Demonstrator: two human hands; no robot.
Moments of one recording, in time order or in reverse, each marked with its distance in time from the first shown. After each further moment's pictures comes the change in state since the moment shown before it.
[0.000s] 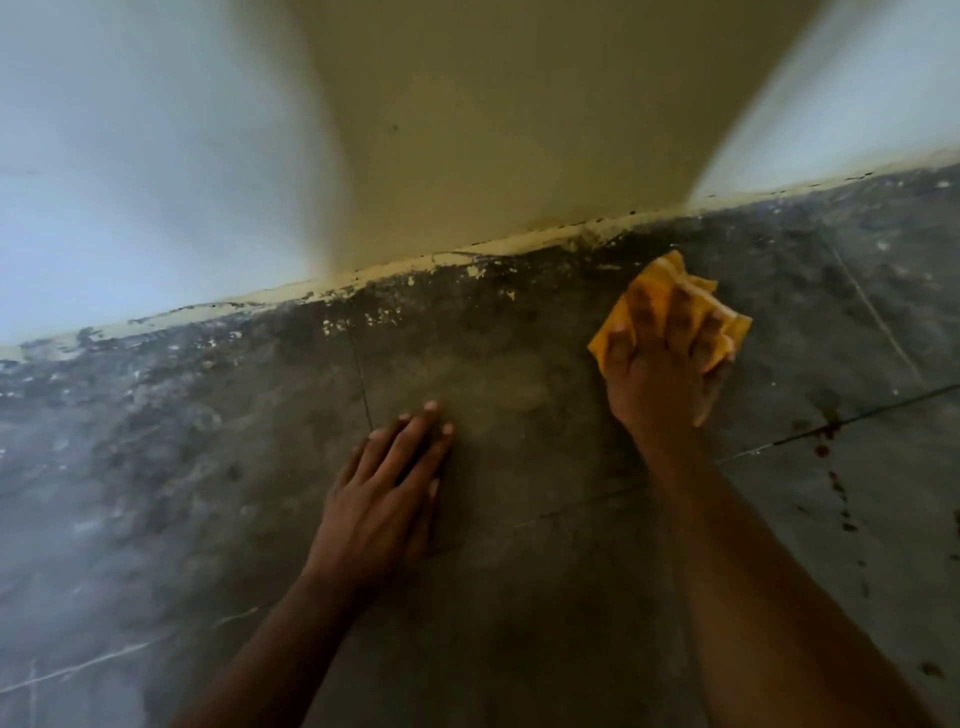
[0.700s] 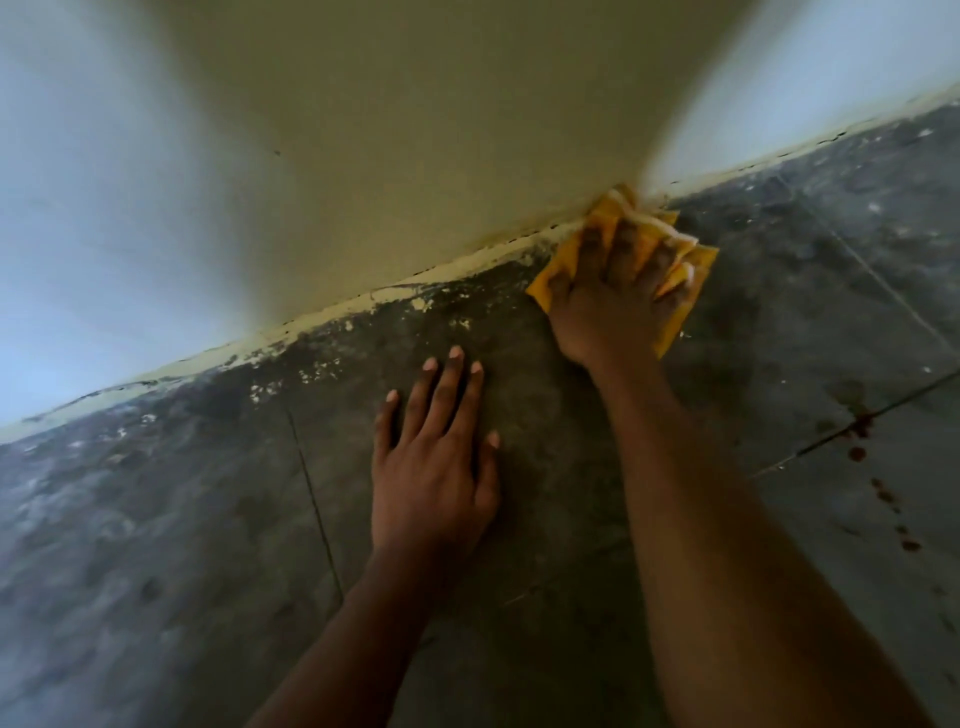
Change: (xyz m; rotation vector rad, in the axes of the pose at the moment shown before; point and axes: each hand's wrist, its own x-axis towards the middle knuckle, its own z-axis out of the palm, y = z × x) left_hand 0.122 0.049 0.024 0.005 0.012 -0.119; right_hand 0.082 -0.051 0.006 0.065 0.003 -0.012
